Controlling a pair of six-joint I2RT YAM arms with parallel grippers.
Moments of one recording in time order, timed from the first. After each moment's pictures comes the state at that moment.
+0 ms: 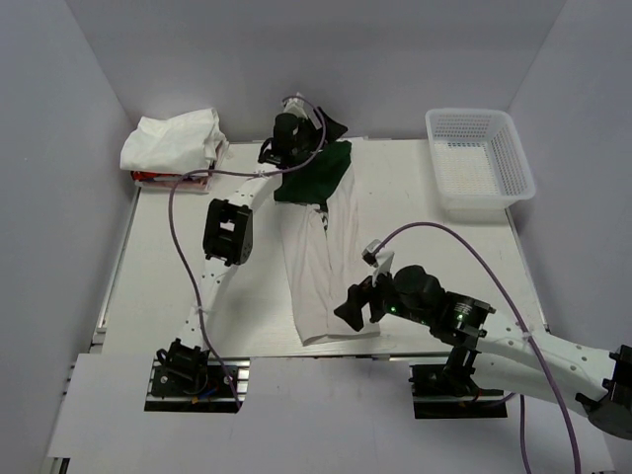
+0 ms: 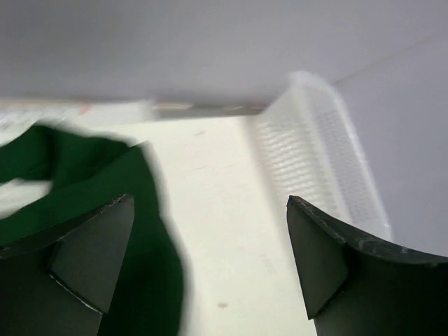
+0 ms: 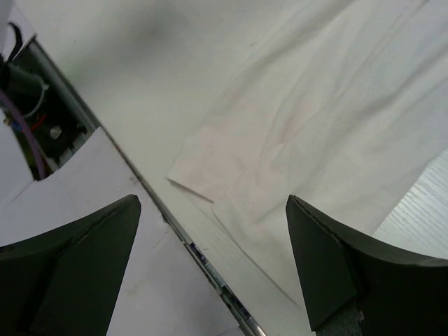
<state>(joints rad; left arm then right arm) -0.37 2.76 2.46 0.18 0.32 -0.79 1.07 0.78 0.54 -0.21 -0.01 0.36</state>
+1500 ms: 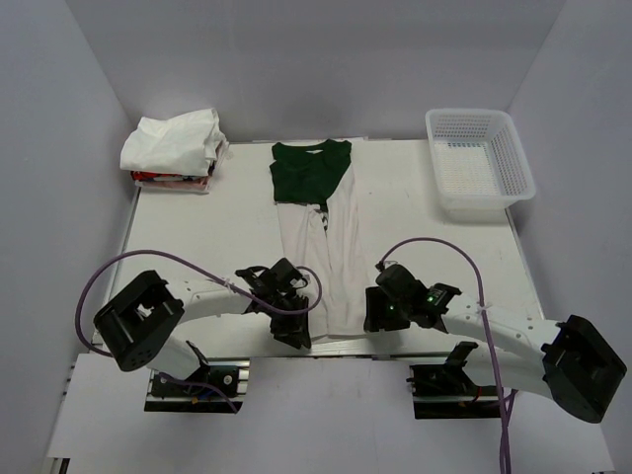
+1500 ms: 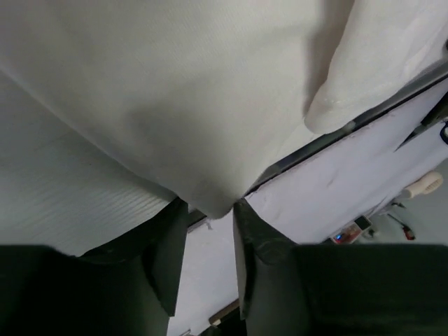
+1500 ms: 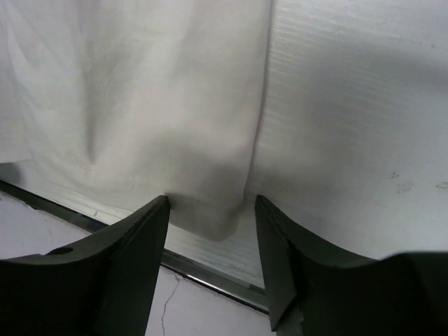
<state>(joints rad) -0.87 1.46 0.63 -0.39 0.43 -0.80 0.88 1.07 0.47 -0.45 -0.02 0.67</state>
